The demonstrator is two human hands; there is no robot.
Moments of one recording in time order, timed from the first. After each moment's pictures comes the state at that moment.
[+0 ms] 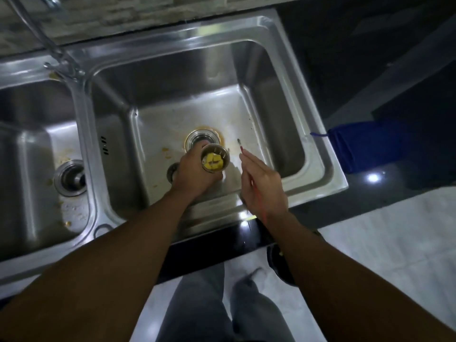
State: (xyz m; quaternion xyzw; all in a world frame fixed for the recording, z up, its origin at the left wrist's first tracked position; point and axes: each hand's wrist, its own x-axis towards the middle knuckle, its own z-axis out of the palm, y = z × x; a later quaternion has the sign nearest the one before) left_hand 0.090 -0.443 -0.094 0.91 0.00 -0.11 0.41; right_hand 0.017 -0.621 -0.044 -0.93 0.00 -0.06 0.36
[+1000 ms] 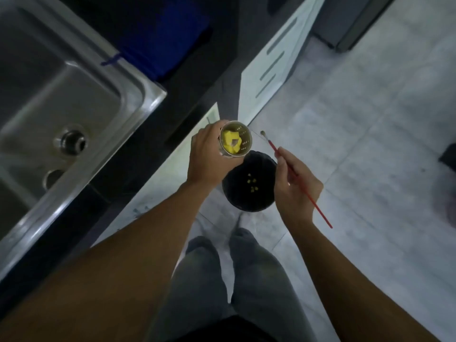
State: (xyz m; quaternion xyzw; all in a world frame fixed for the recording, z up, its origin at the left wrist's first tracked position) left_hand -0.137 -0.736 -0.076 0.87 -0.33 -0.13 0.34; right_hand -0.302 -0.822 -0.062 -0.73 0.48 -0.28 0.41
